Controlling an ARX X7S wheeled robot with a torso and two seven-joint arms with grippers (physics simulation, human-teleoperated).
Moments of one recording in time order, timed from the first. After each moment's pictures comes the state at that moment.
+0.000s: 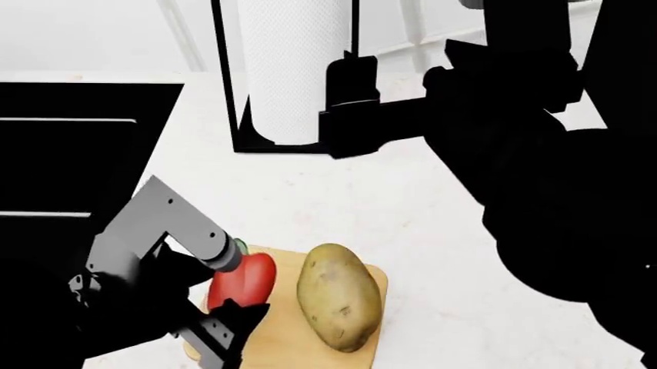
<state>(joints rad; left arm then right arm) -0.99 -0.43 0.60 0.13 -1.01 -1.24 -0.13 1.18 0.49 -0.25 -0.16 1.29 1.14 0.50</state>
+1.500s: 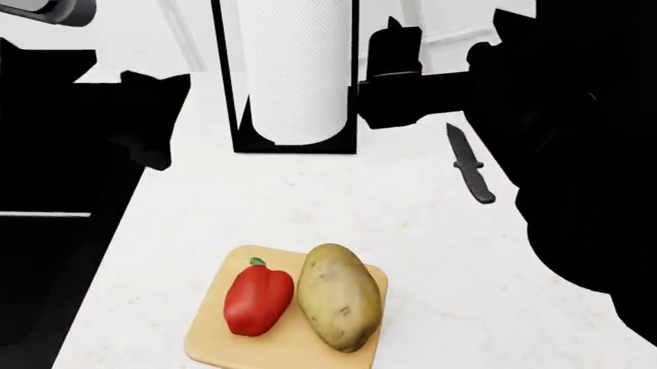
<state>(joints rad) -1.26 -0.44 0.29 0.09 -1.24 -1.28 -0.46 1.17 0.54 -0.25 -0.16 1.21 1.04 0.47</state>
